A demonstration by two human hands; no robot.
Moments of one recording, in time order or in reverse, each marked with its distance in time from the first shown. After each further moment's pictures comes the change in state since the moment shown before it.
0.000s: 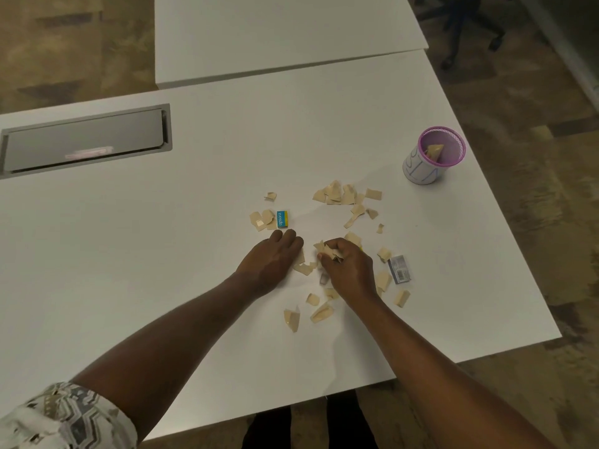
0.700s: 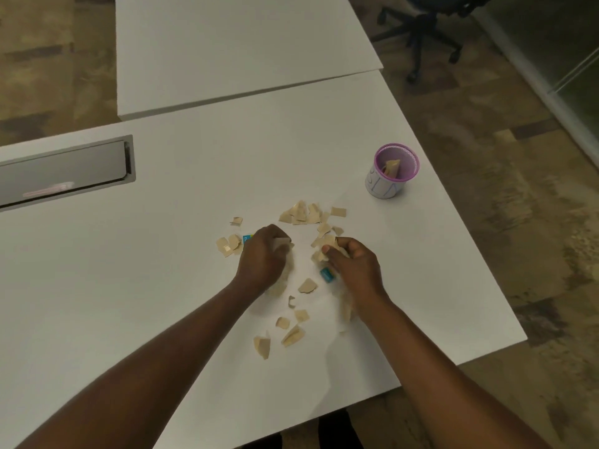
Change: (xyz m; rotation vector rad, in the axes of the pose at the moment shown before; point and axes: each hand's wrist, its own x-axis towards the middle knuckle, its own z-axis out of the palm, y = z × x) left_hand 0.056 0.049 -0.048 -0.783 0.235 -0.525; right_hand 0.031 0.015 -0.061 0.643 0.043 0.351
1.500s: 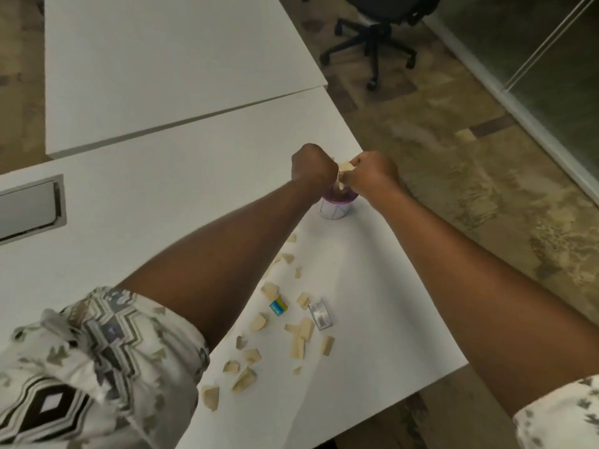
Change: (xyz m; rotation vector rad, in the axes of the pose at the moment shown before) left_hand 0.155 0.231 0.091 -0.086 0.003 -0.112; right_hand 0.147 -0.179 -0.093 -0.814 0.212 -0.183
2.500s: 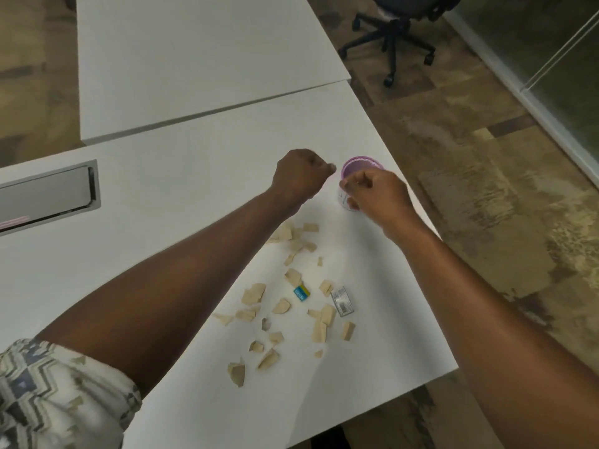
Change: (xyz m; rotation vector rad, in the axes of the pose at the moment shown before) left_hand -0.048 -0.042 -0.080 -0.088 -0.113 0.066; right_hand -0.075 0.000 0.021 0.321 -0.092 -0.102
